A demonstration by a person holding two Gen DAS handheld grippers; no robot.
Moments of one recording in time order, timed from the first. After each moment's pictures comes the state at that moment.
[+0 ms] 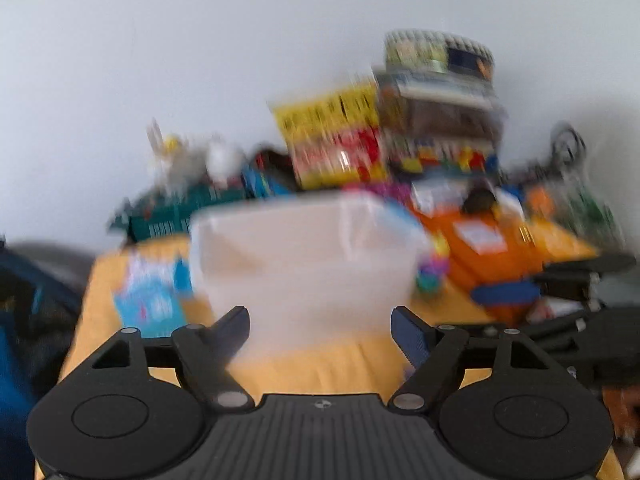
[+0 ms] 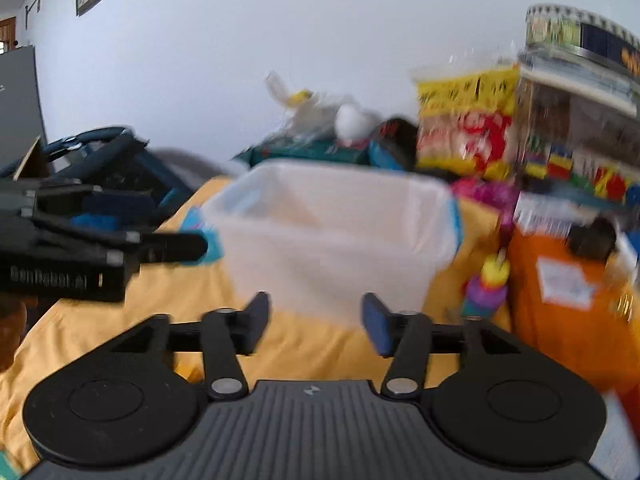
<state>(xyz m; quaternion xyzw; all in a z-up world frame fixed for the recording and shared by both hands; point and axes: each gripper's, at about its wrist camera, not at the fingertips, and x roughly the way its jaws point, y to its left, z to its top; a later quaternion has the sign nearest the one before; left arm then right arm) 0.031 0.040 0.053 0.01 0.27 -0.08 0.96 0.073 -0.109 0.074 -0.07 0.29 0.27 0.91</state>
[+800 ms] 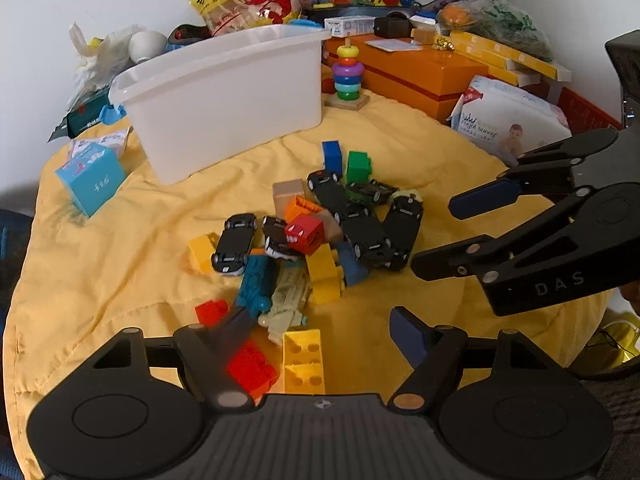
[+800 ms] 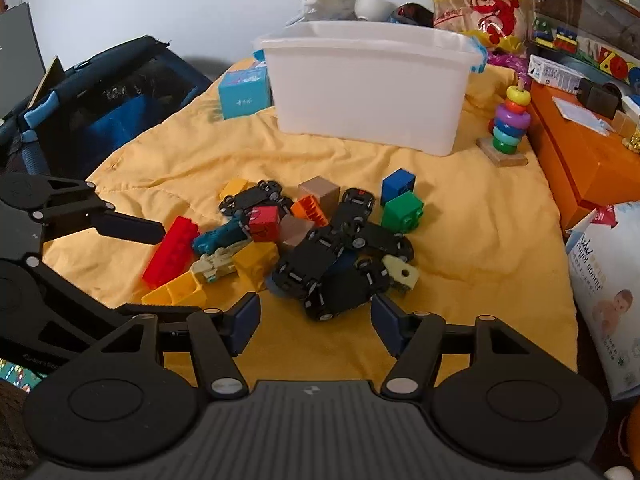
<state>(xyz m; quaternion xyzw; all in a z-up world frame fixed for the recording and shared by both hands) -0.054 0.012 -0.035 0.10 0.41 -0.14 0.89 -0.021 -0.114 0.000 -0.08 0.40 0.27 0.87</state>
